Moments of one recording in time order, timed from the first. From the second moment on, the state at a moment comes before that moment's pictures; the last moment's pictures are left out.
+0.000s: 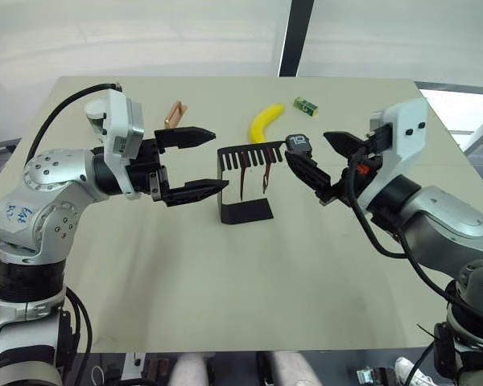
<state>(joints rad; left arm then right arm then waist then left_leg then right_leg) -0.66 0.74 0.11 -0.25 -0.70 0.56 -0.96 -0.62 -0.61 -0.15 -0.73 1.20 1.04 -0.26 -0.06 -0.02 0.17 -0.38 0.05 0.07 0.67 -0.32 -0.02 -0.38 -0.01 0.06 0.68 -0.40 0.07</state>
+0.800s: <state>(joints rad) -0.69 0.72 0.11 -0.22 -0.67 0.56 -0.96 -0.64 -0.50 -0.10 -0.66 1.09 1.05 -0.40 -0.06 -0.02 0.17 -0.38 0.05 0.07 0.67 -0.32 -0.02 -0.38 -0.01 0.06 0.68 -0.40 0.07</state>
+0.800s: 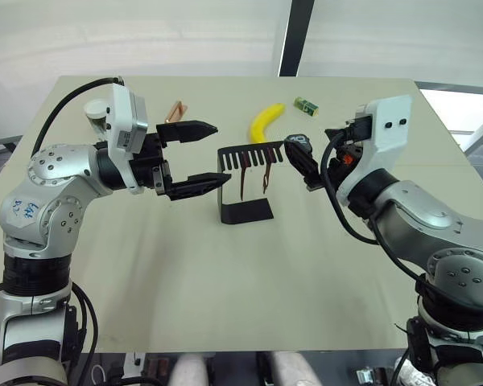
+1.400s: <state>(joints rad) -0.69 0.72 0.11 -0.23 -0.67 0.58 -0.94 -0.64 -0.46 -0.09 -0.66 1.06 1.10 -0.40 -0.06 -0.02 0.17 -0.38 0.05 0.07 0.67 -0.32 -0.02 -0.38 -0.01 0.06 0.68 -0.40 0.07</state>
